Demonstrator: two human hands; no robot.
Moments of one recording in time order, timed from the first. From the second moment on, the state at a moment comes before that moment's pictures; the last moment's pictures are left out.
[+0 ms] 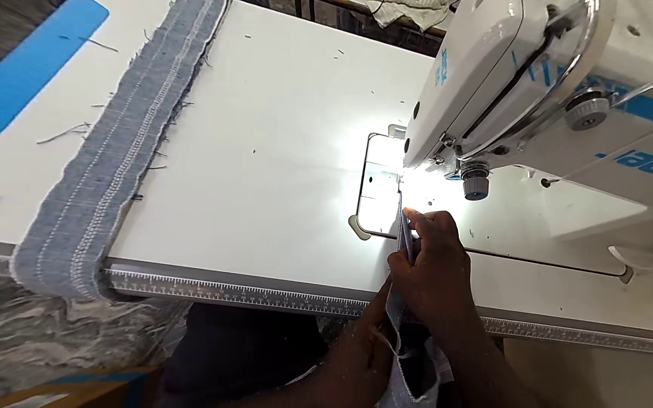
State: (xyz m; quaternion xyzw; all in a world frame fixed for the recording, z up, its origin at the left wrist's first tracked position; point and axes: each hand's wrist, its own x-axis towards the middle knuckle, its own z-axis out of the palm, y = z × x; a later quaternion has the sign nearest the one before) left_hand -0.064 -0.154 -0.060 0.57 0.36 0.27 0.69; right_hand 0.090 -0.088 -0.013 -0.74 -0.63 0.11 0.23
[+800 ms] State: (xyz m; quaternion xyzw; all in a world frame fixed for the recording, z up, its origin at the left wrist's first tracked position) left_hand -0.063 -0.153 -0.060 0.60 0.35 0.28 0.67; right_hand 0.089 -0.088 -0.013 -0.74 -0.62 0.10 0.23
